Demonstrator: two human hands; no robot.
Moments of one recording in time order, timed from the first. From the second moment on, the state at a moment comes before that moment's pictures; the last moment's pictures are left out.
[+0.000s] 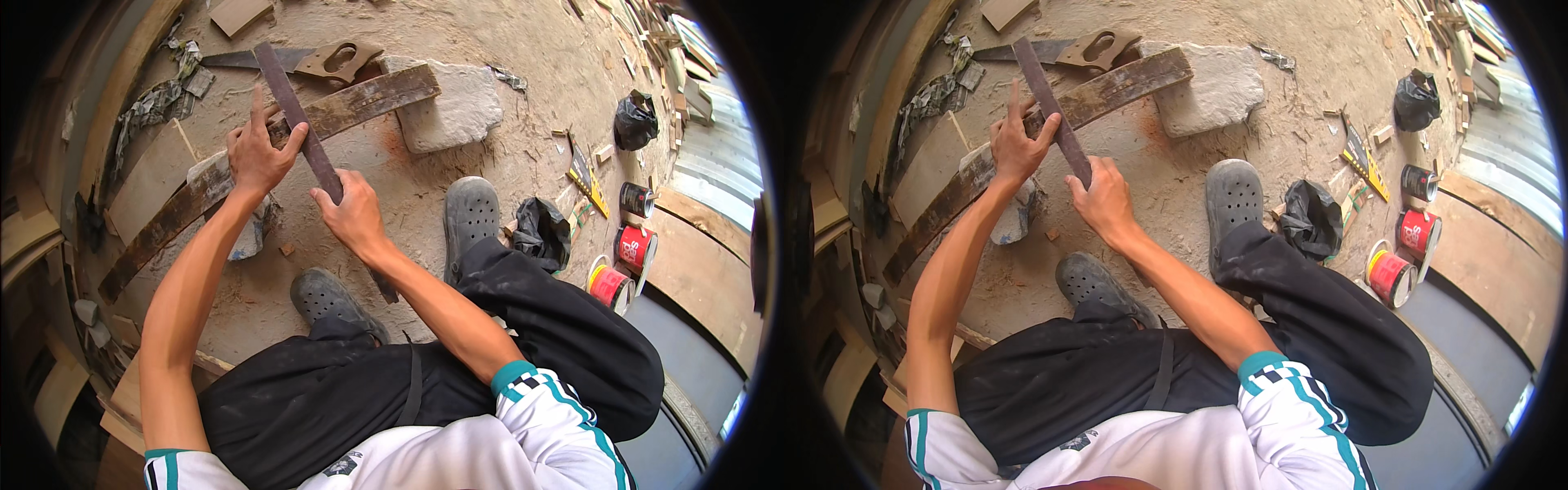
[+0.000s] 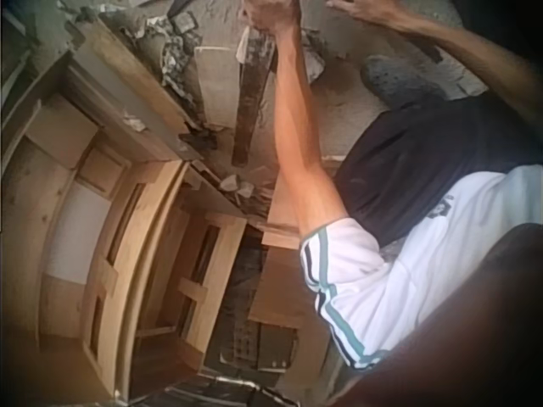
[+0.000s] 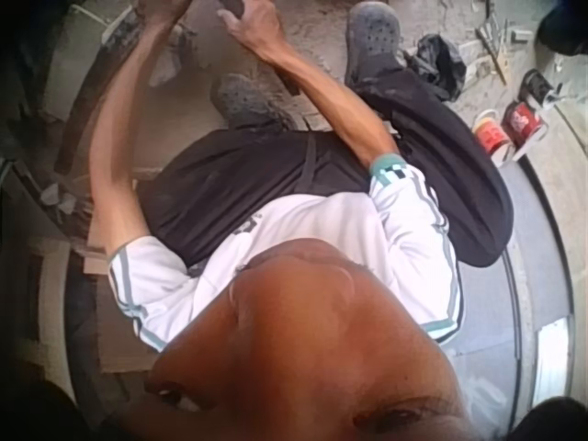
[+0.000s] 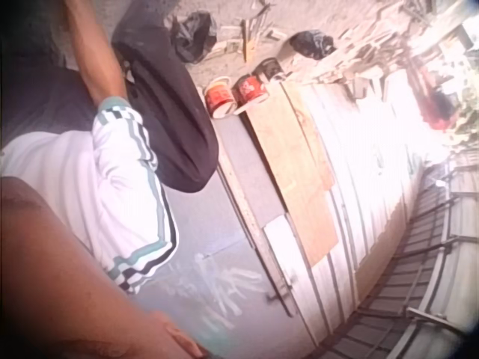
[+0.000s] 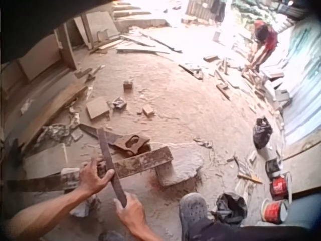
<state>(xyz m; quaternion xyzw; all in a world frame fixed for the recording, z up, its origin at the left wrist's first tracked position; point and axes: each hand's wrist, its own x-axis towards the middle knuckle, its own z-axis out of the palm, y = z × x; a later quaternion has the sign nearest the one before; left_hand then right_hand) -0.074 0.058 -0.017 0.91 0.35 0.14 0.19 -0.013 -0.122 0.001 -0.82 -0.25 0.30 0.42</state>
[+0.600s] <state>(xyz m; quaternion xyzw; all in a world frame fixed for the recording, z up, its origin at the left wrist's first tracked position) -0.075 0.060 -0.019 0.94 0.29 0.11 0.14 -0.018 -0.123 -0.003 -0.82 -0.25 0.28 0.44</state>
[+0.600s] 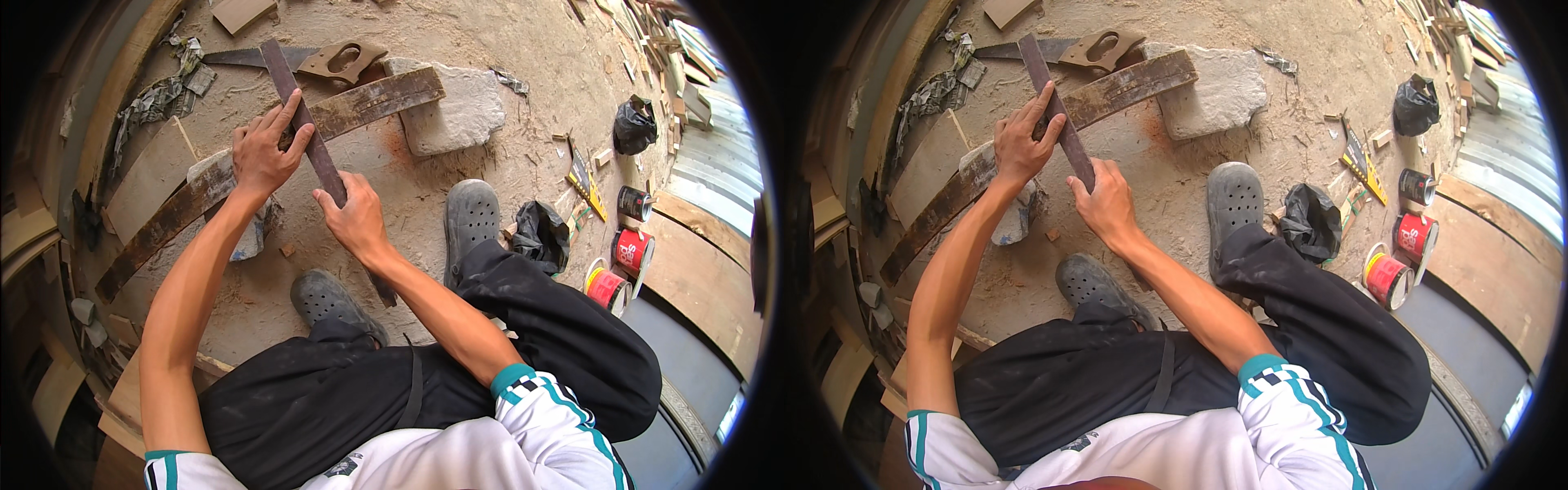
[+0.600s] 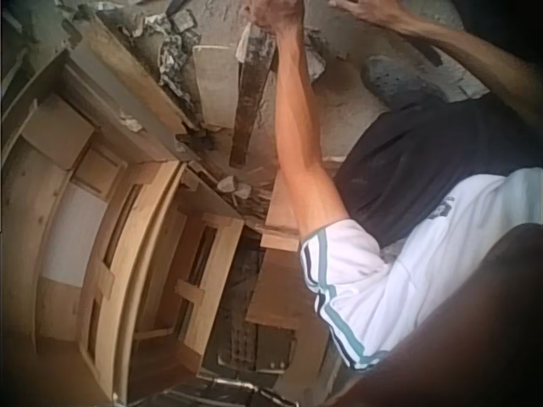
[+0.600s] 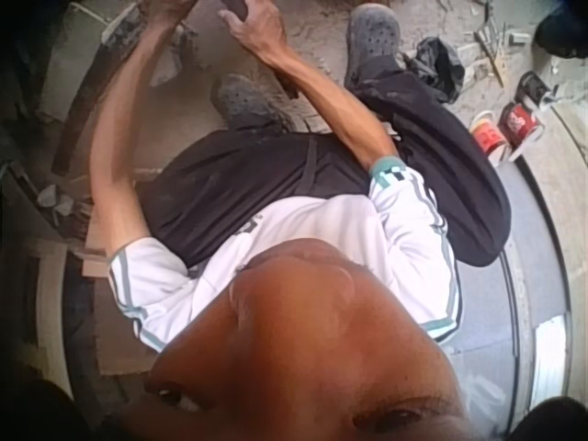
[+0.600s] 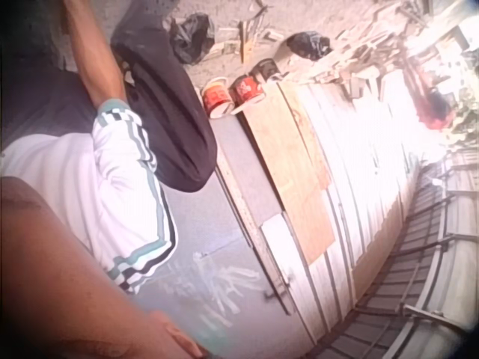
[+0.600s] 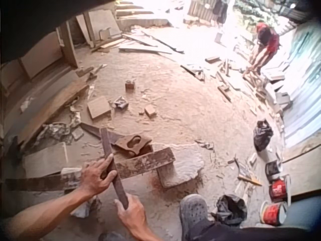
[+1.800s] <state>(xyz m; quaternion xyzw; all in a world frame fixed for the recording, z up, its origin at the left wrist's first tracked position) -0.079 0.060 -0.011 0.96 0.26 0.07 0.12 0.050 -0.077 0.008 -0.80 -0.31 0.23 0.46</state>
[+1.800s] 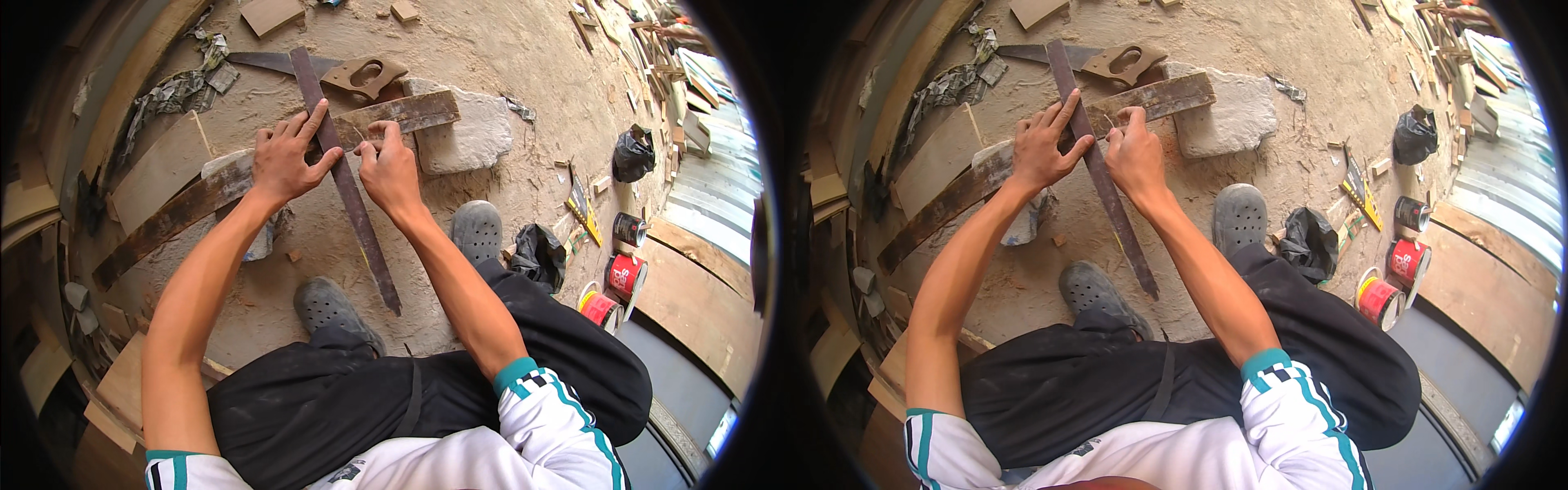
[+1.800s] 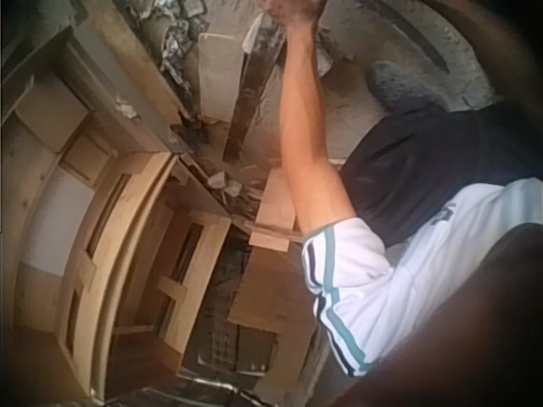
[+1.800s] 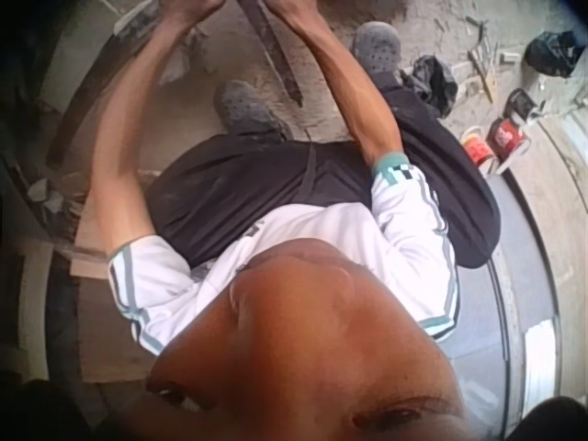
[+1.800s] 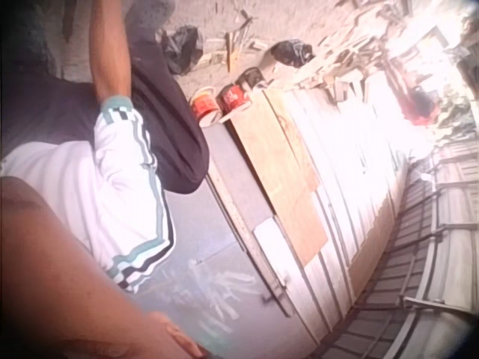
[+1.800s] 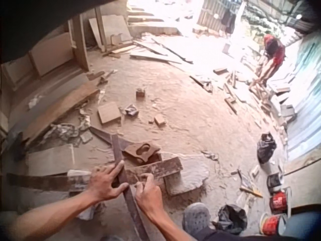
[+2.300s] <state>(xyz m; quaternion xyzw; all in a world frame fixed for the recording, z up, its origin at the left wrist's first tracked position) -0.080 0.061 -0.009 0.96 0.25 0.08 0.14 0.042 -0.067 0.007 -0.83 -0.30 0.22 0.41</state>
